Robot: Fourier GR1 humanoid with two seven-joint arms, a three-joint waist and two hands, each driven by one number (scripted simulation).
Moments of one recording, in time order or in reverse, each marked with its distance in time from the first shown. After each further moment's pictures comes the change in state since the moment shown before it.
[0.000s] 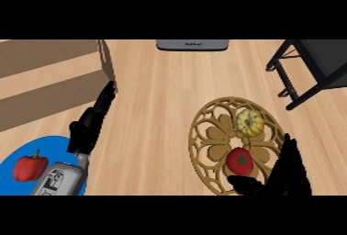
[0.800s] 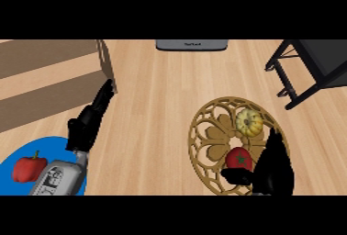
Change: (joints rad) left arm -0.011 -0.011 0.032 0.016 -0.010 -0.017 -0.004; right arm -0.082 0.000 -0.021 0.159 -0.067 -0.029 -0.010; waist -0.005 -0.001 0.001
